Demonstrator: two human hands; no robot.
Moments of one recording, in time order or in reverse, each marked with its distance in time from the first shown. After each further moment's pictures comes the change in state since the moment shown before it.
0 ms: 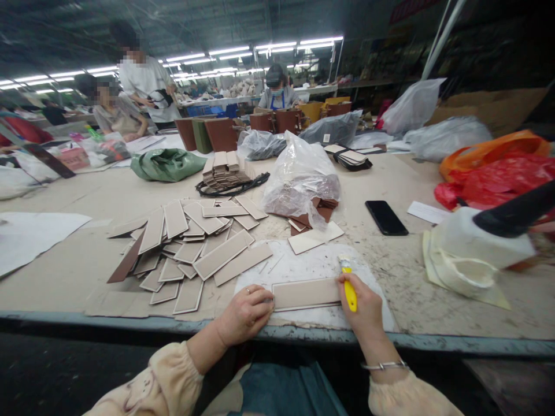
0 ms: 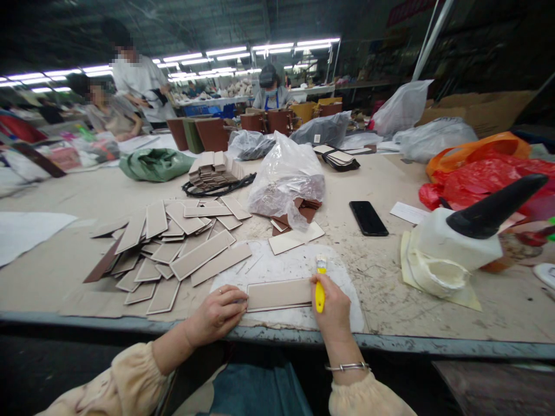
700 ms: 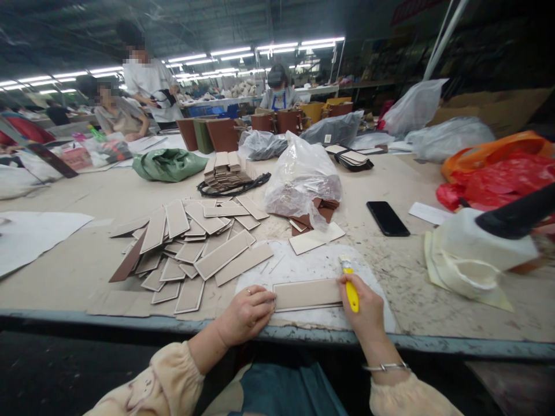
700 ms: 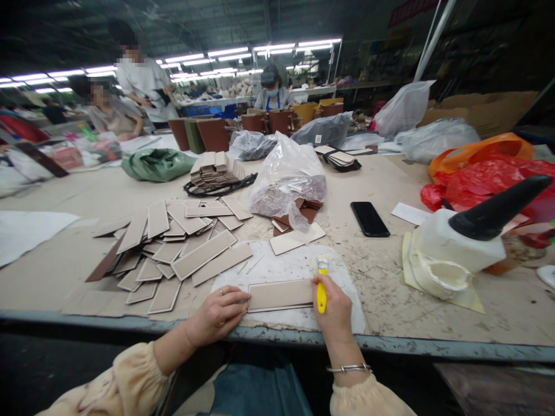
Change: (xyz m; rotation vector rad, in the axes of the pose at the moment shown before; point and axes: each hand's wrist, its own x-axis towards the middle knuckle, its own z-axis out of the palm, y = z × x) left_hand -0.002 -0.001 0.002 0.002 0.011 0.002; right_hand -0.002 0.002 0.000 -0.009 0.004 0.014
